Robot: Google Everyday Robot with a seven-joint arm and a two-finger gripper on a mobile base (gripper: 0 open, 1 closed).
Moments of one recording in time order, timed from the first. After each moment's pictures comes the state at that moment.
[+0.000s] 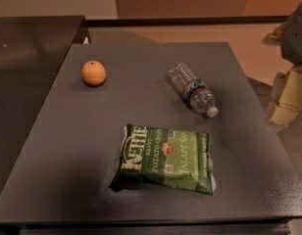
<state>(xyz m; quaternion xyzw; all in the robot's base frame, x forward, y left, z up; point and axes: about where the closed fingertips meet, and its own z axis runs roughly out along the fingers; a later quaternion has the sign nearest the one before) 0.438 -0.217 0.976 -0.60 0.78 -0.03 0.16</state>
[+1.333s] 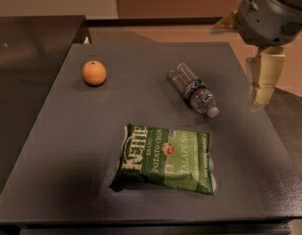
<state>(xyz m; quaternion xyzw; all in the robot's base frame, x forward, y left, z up) 0.474 -0.162 0.979 -0.76 0.63 -0.01 0.15</state>
